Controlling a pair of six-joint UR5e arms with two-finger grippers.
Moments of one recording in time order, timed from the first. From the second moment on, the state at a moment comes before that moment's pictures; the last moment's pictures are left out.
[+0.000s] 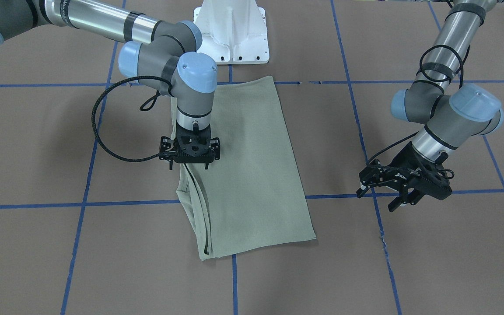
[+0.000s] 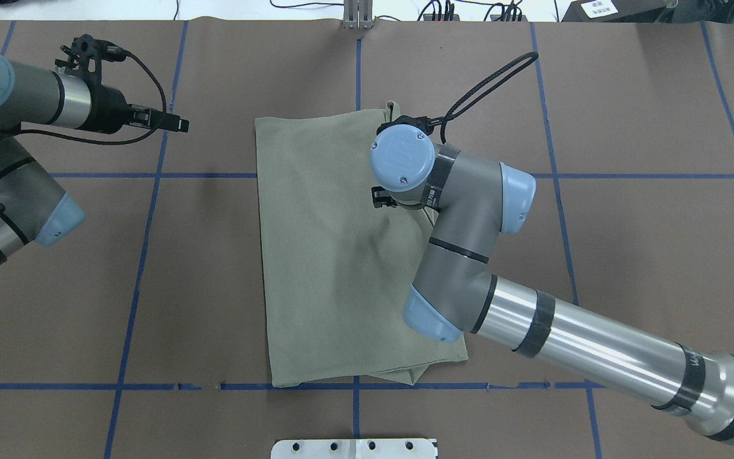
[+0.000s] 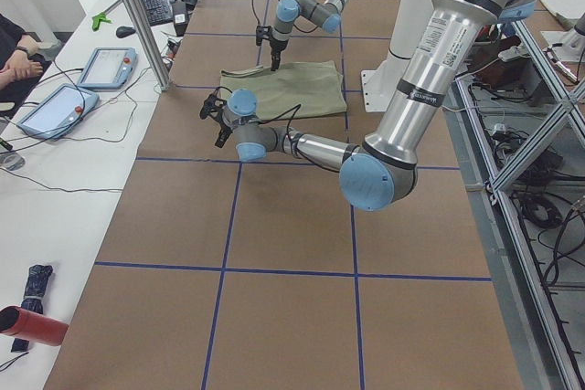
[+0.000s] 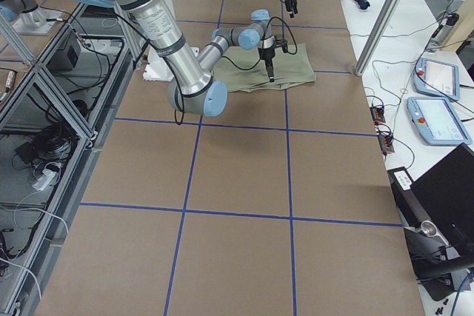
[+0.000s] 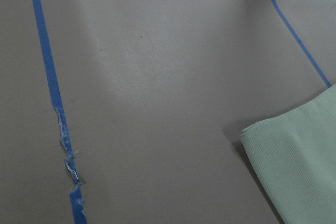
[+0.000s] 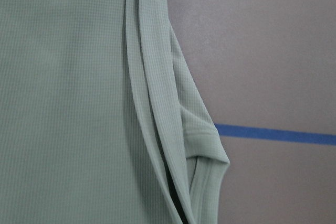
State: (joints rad) left arm -0.94 -2.00 -1.30 -2.63 -2.06 -0.87; right arm 0.54 -0.77 1.42 -1.60 1.61 1.07
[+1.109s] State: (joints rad) left arm -0.94 -2.00 -1.29 -2.63 -2.06 -0.87; right arm 0.66 -0.76 1.28 -1.71 1.66 0.94
